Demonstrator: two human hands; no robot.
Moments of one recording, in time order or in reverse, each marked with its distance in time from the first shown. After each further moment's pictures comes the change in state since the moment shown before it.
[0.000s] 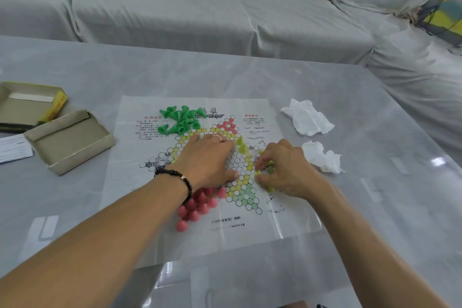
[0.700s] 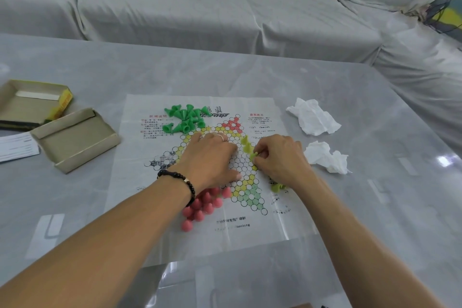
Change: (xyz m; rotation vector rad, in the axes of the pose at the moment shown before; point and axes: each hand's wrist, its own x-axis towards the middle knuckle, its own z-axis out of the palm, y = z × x) left_hand -0.002 -0.004 0.004 0.025 0.055 -0.016; right_hand 0.027 -0.014 0.011 0.048 0.147 0.148
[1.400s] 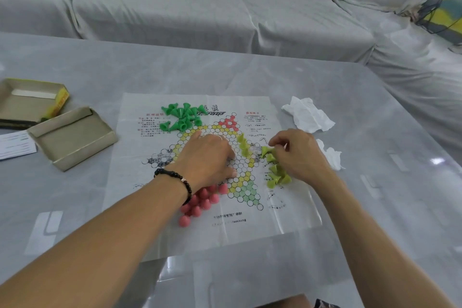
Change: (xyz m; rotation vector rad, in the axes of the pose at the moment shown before) left_hand -0.005 0.004 -0.004 -0.048 0.000 0.014; right_hand -0.014 0.027 -0.022 0.176 0.107 0.042
